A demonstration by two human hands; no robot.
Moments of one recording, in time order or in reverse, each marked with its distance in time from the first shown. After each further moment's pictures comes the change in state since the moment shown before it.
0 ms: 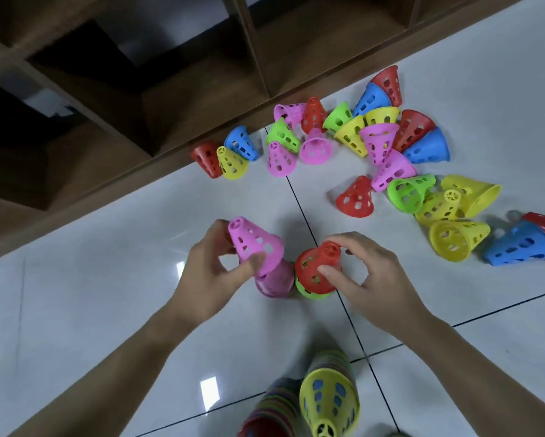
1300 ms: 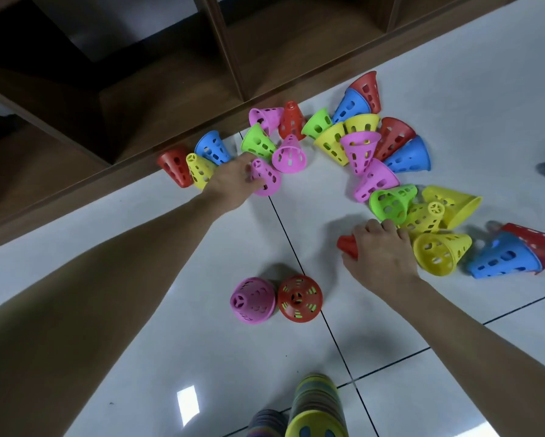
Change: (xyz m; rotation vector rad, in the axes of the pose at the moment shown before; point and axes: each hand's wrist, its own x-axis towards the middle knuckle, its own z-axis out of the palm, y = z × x) left_hand 0.236 -0.048 0.041 0.440 -0.096 0.096; right_hand 0.054 0.087 -0.015 -1.092 -0.160 0.344
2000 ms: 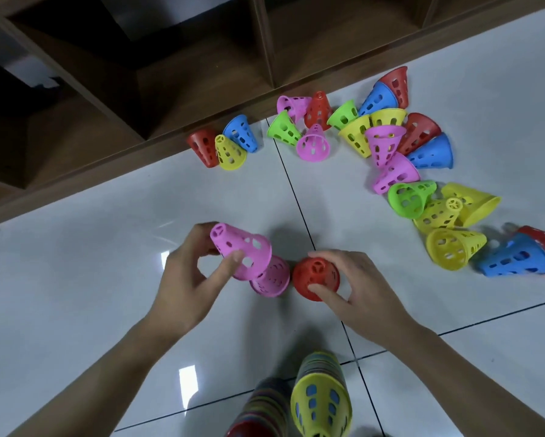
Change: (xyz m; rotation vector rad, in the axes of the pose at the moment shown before) left_hand -0.252 0.038 -0.037 -0.407 0.271 -0.031; right_hand -0.082 -0.042 -0.029 0.838 -0.062 -0.352
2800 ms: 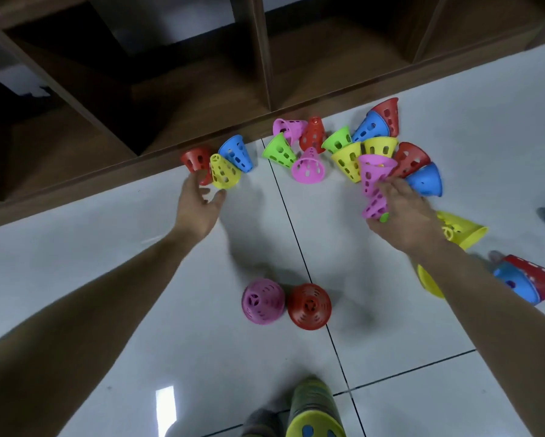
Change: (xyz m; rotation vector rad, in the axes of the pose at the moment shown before) left_hand 0.174 -0.097 0.016 0.063 0.146 -0.222; right_hand 0.123 0.074 -0.097 -0.594 0.075 0.322
